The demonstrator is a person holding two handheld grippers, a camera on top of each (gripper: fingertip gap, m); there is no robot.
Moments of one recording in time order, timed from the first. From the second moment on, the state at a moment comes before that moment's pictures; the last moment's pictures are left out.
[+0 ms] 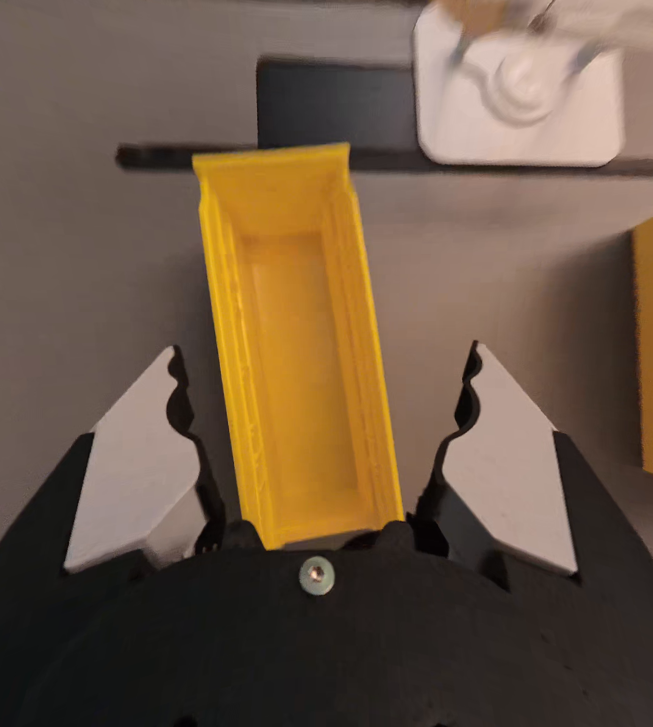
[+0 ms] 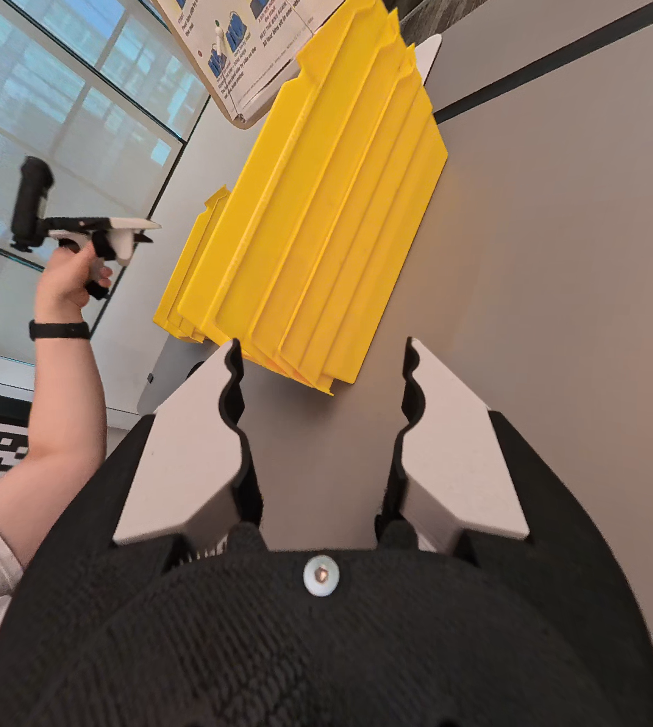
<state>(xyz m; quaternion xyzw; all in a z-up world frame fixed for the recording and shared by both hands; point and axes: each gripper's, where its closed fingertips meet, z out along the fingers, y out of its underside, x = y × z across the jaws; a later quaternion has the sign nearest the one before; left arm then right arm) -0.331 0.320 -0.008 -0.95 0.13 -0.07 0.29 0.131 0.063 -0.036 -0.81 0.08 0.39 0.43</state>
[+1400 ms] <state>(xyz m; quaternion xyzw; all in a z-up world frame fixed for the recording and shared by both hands) -0.355 0.312 -0.073 -0.98 0.12 0.03 0.16 0.133 0.041 -0.048 -0.81 0.10 0.39 0.42</state>
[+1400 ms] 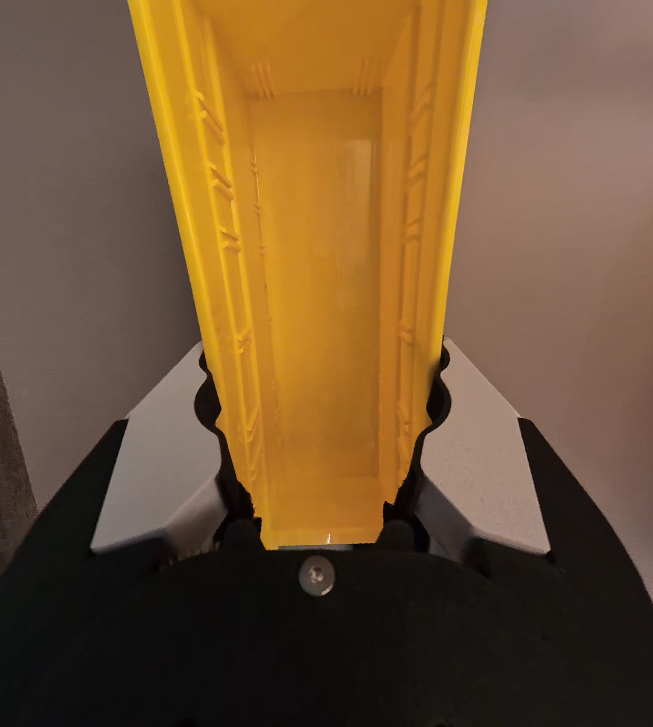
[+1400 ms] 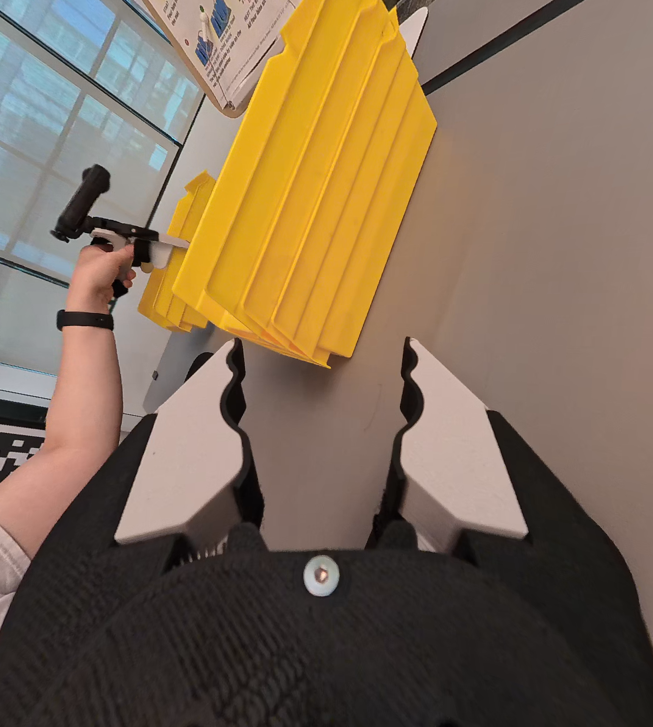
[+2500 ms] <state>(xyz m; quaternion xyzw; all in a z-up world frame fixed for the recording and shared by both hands) 0.023 0.231 0.081 -0.94 0.18 -0.24 0.17 0.118 0.046 -0.066 -0.82 0.10 0.41 0.39</state>
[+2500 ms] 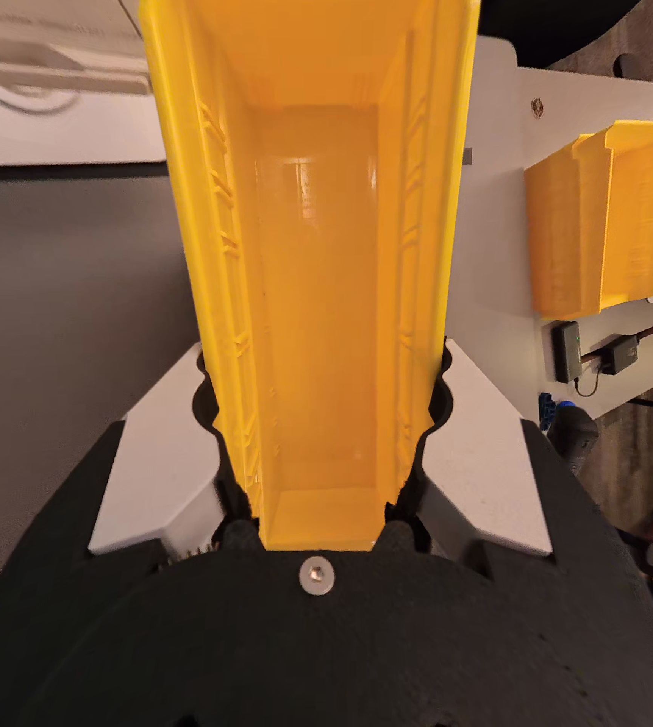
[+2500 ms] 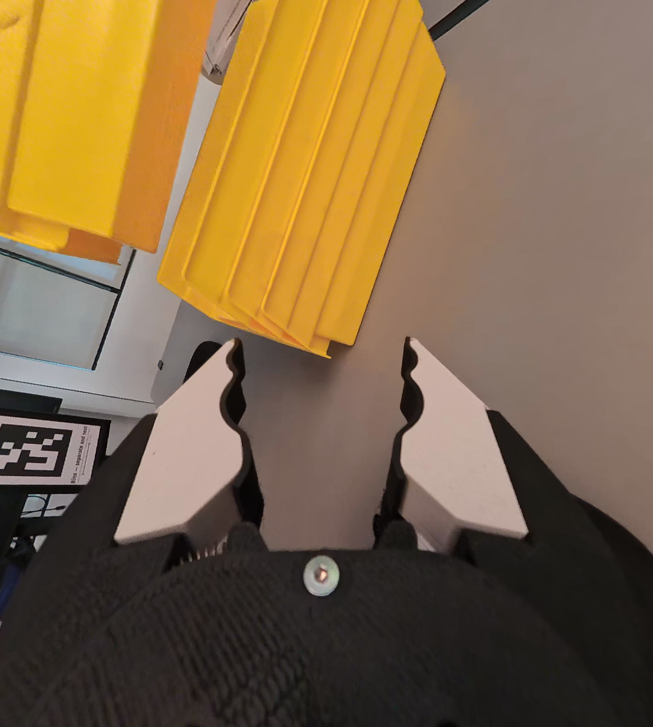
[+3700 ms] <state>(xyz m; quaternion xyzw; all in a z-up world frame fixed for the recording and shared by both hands) 0.047 0.228 0.004 -0.96 0.16 -0.07 0.21 0.131 0.021 -0.083 -0.81 0.11 0.43 0.39</state>
